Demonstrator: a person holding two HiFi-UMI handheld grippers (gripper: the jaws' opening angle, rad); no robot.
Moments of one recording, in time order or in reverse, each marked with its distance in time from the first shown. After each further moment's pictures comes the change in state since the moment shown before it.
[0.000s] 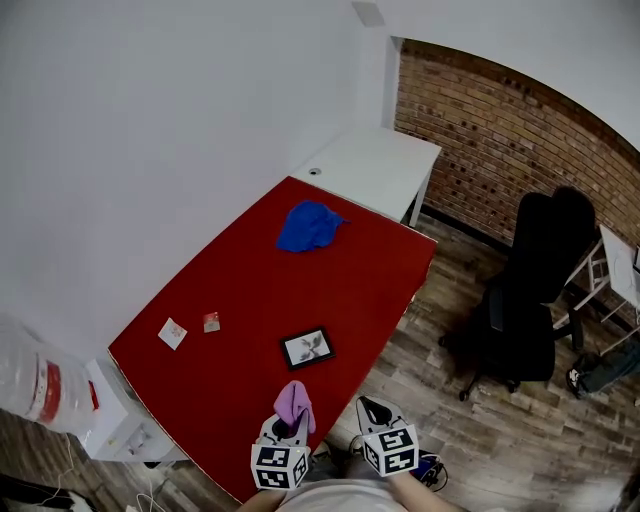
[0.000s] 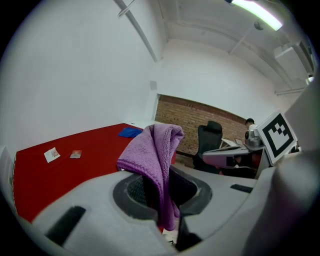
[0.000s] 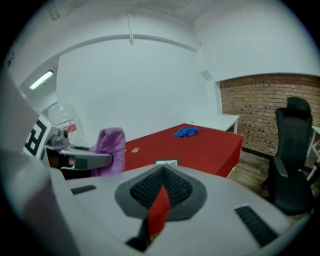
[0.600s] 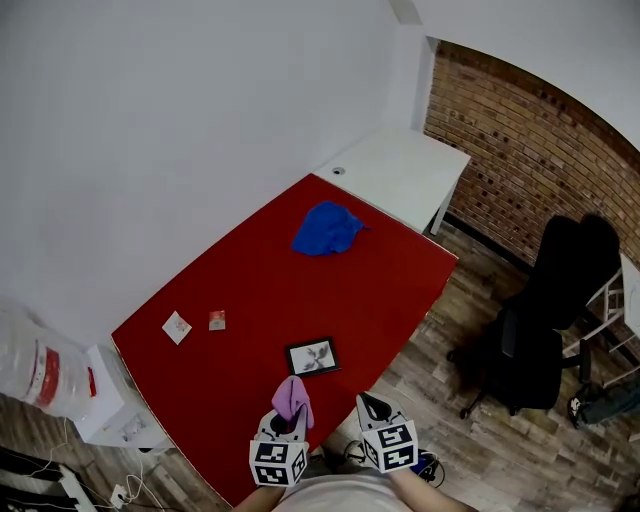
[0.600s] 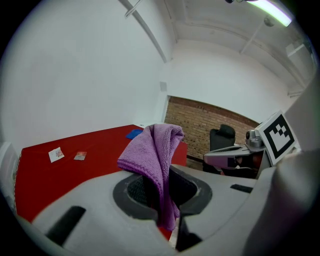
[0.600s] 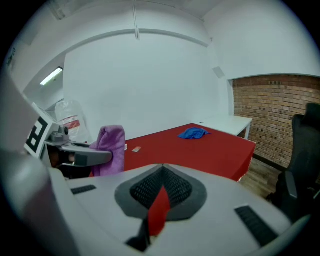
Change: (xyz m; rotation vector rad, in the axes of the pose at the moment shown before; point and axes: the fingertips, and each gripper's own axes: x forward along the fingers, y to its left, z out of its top) left arm 0.040 0.022 0.027 -0.059 -0.021 0.105; right arm 0.052 -0.026 0.033 -0.086 0.034 0.096
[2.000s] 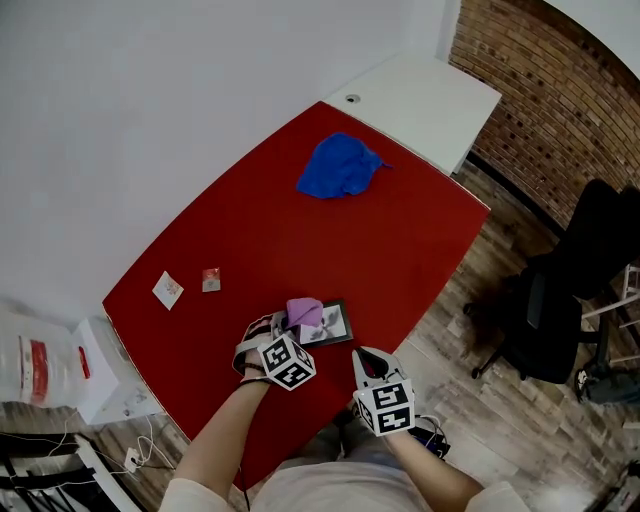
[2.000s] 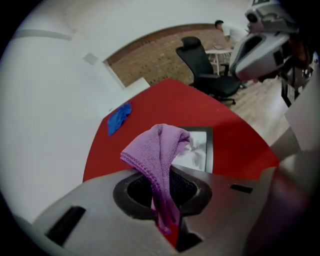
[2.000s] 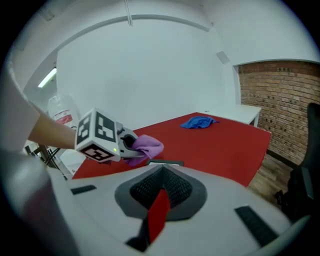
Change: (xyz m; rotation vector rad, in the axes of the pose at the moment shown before) left arm 0.195 0.121 -0.051 0.928 0.513 -0.019; right arm 0.111 -0.018 -0.022 0.017 0.091 0.055
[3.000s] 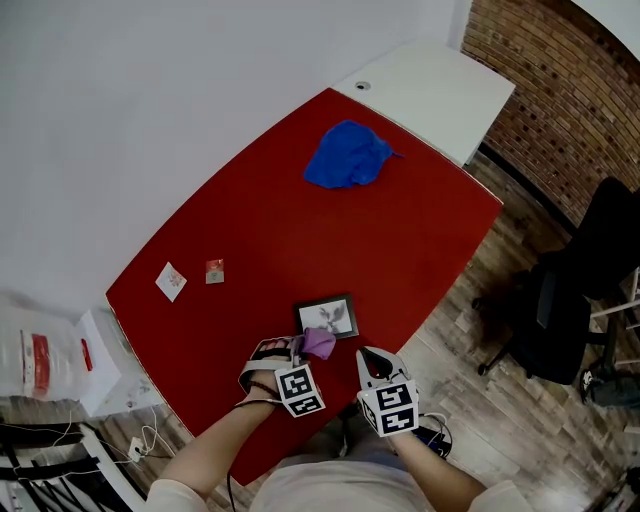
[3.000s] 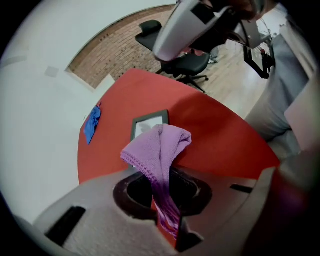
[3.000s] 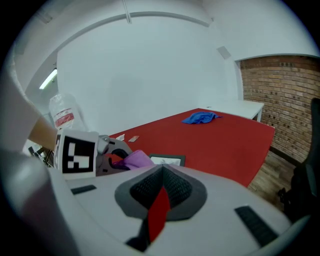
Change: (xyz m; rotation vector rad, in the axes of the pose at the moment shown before) left arm -0.011 -0.073 -0.029 0.312 0.150 -0.082; right arm 0.010 -0.001 -0.018 0.008 0.032 0.030
